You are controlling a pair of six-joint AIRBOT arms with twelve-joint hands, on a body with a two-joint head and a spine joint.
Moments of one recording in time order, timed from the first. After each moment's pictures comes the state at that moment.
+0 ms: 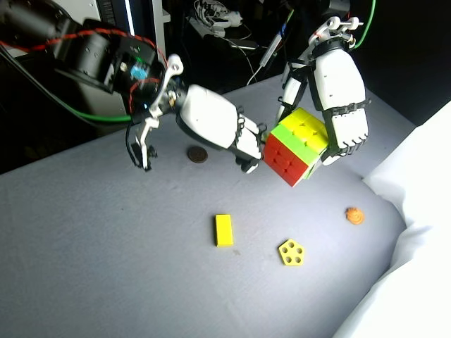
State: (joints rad) left arm 0.08 -1.08 0.80 -1.88 -0.65 2.61; right arm -0.46 -0.79 0.54 0.67 0.36 -1.82
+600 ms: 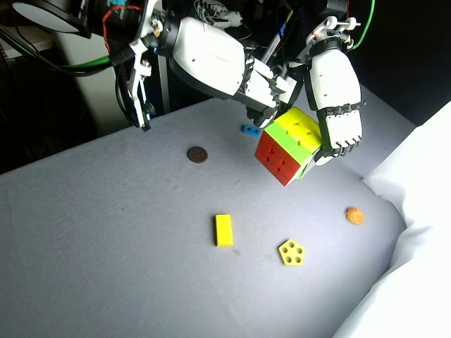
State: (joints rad) left arm 0.09 -1.08 0.79 -1.86 -0.65 2.58; right arm -0.17 -0.63 0.53 0.66 0.11 -1.65
